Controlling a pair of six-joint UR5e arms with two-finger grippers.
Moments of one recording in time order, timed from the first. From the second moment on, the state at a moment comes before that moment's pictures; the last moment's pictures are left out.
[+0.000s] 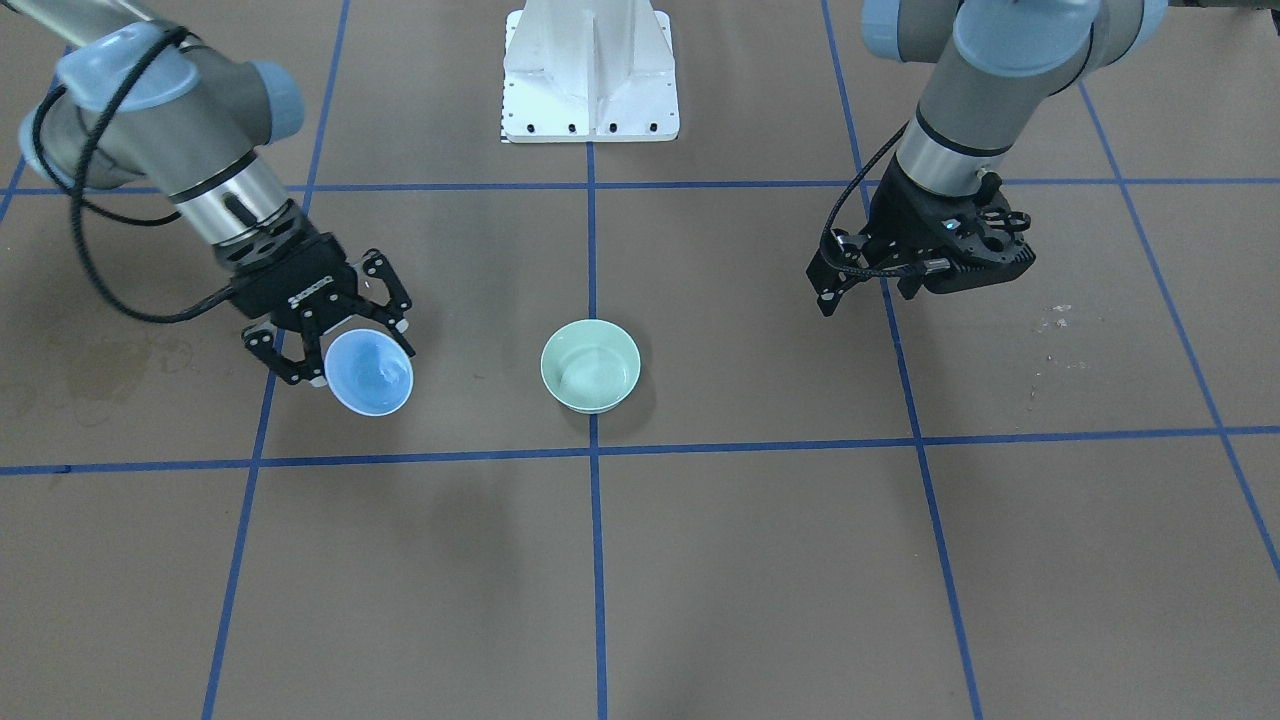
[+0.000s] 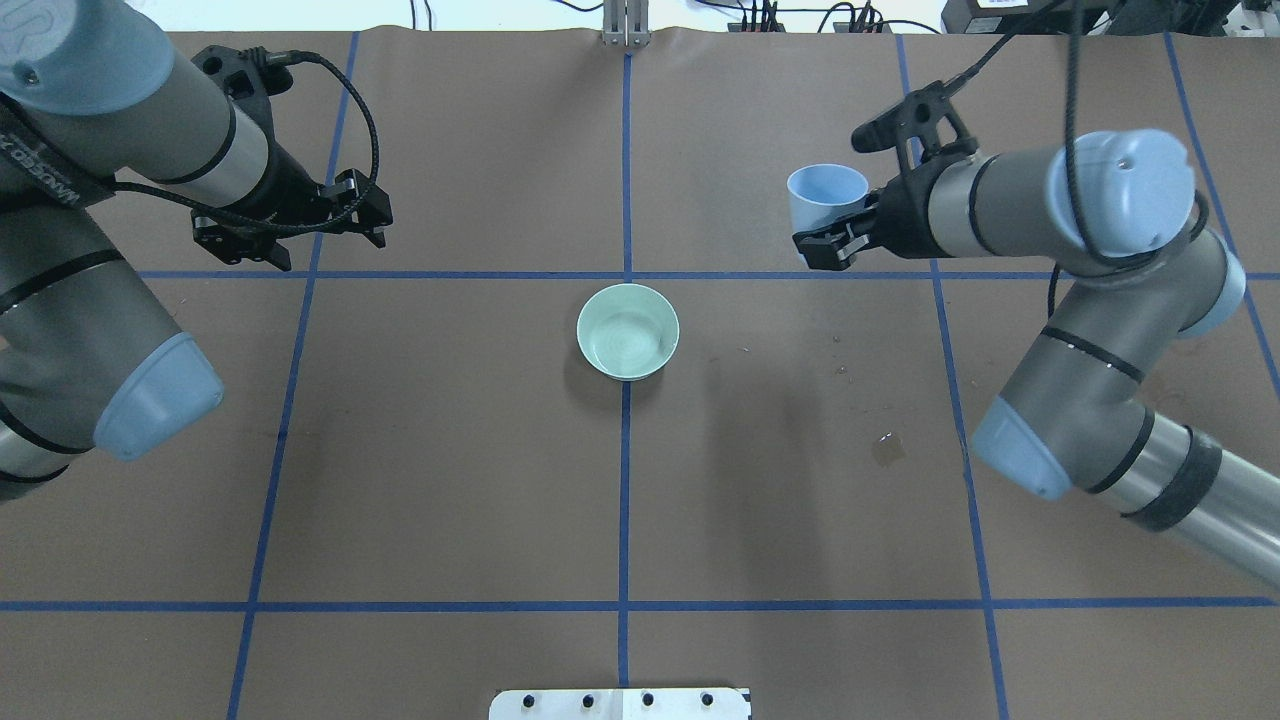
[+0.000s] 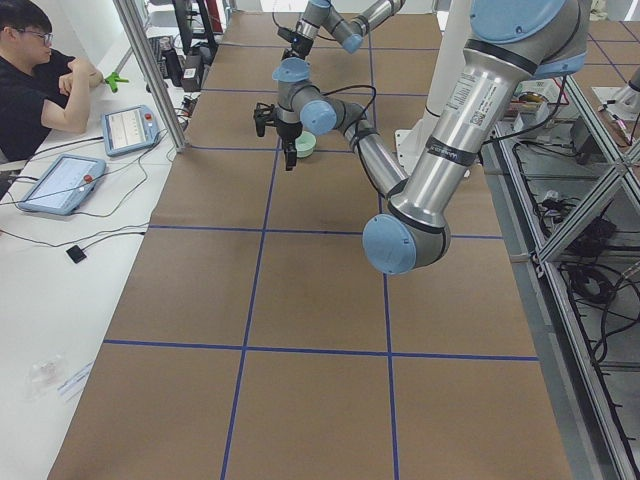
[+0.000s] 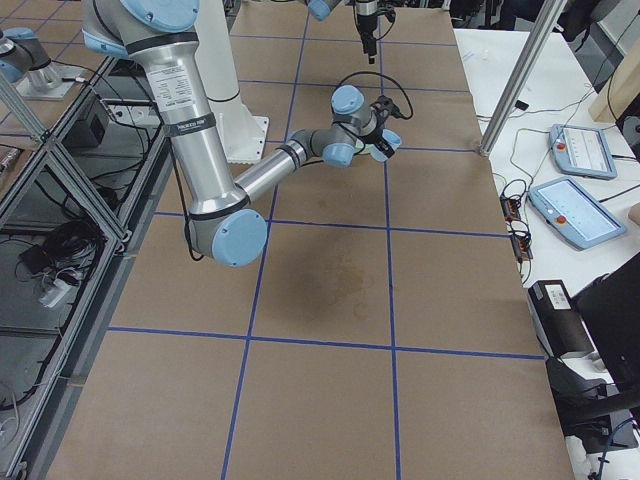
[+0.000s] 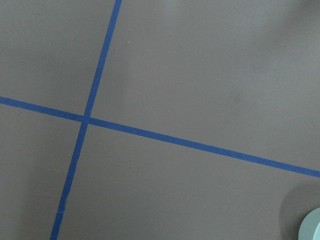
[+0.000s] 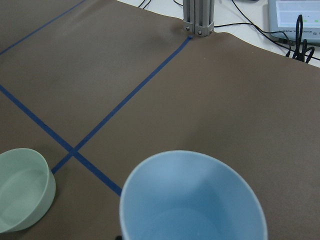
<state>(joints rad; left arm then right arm) -0.85 -2.04 -1.92 -1.51 -2.04 -1.21 0.71 -1.20 1.81 -1.00 1.74 0.55</state>
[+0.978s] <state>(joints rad) -0.86 -2.04 -1.87 -1.52 -2.03 -1.21 0.53 -1.00 1.83 -1.37 1.69 0.39</state>
